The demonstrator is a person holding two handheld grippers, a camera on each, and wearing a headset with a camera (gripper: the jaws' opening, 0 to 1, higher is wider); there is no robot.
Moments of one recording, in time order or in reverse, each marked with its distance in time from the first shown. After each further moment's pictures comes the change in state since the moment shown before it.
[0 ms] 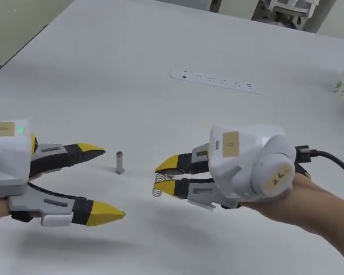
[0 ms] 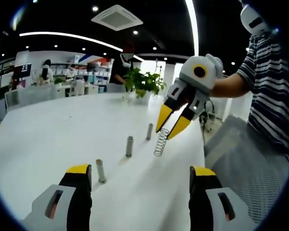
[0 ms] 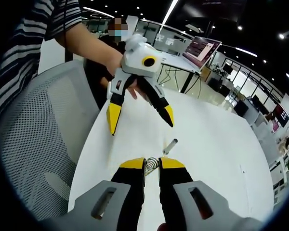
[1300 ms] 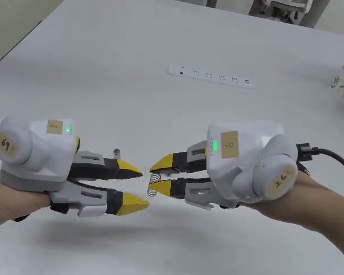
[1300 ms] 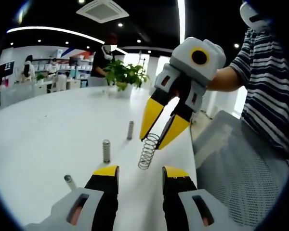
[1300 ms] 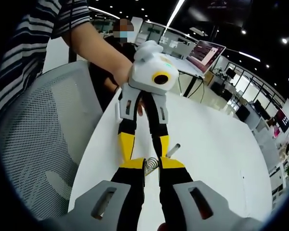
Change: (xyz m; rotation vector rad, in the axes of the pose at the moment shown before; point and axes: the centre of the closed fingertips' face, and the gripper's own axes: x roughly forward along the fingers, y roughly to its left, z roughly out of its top) left arm 0.041 -0.031 0.002 0.020 0.062 -0.163; right arm 0.000 0.006 0.008 -0.037 -0.020 0.018
